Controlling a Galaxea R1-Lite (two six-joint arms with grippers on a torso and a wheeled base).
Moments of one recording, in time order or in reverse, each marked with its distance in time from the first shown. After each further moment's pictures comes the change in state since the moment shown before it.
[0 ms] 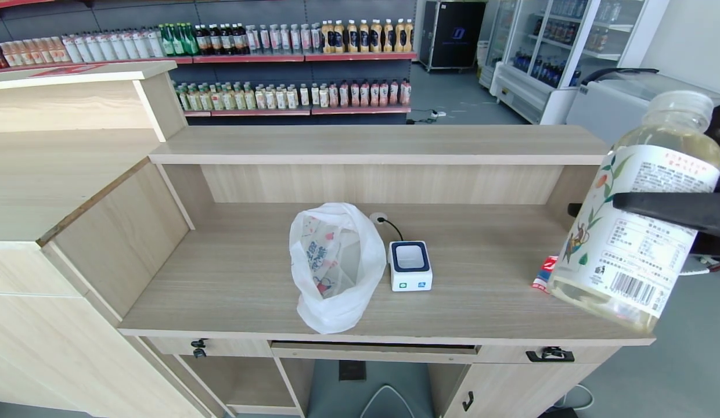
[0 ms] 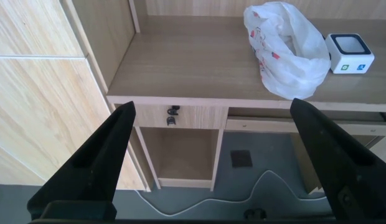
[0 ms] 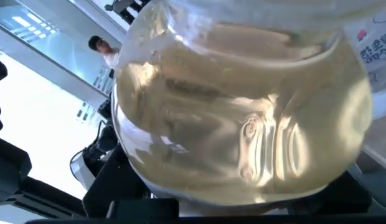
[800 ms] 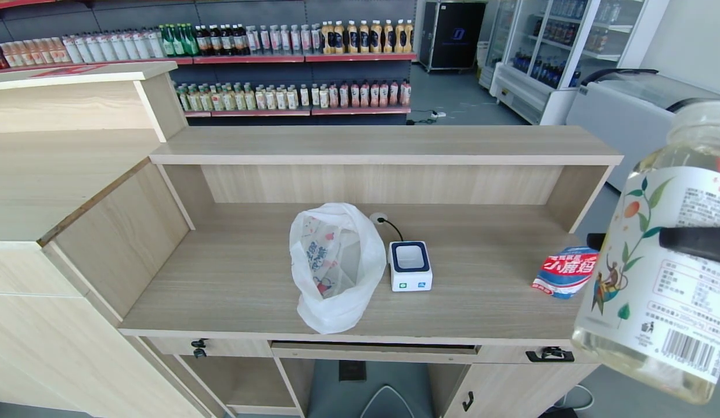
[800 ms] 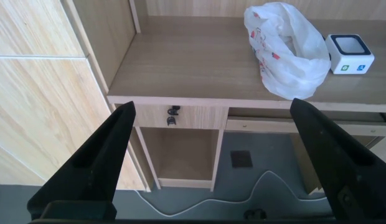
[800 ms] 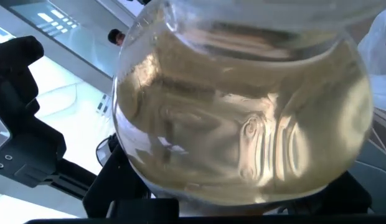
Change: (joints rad) left arm 0.000 0.000 0.000 0.000 0.000 0.000; right arm 0.076 -0.113 0.082 0.001 -0.007 0.073
